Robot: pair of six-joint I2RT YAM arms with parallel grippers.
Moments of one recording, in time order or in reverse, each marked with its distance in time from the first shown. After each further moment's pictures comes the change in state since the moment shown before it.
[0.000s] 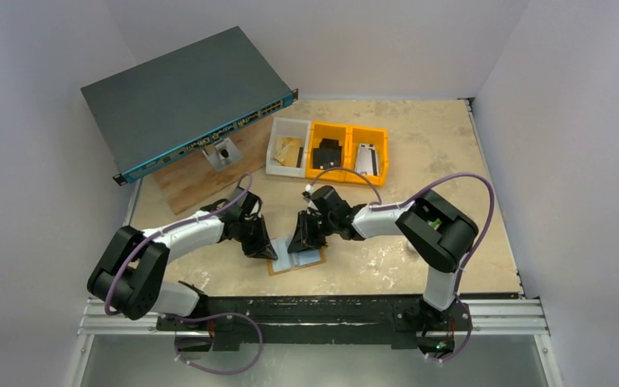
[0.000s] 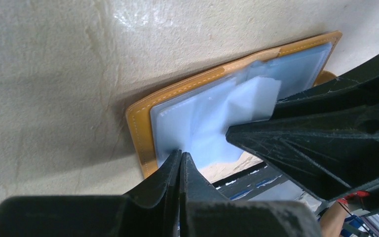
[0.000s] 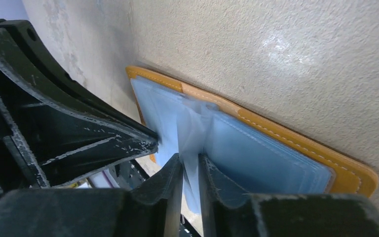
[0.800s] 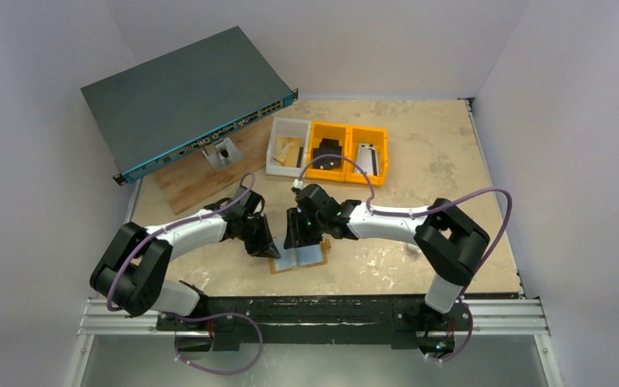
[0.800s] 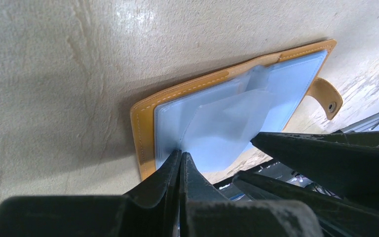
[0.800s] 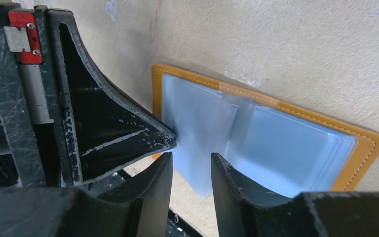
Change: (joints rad) left arm -0.023 0.030 0.015 0.025 -0.005 -0.039; right arm 0.093 -0.115 0.132 -0.289 0.259 -0.122
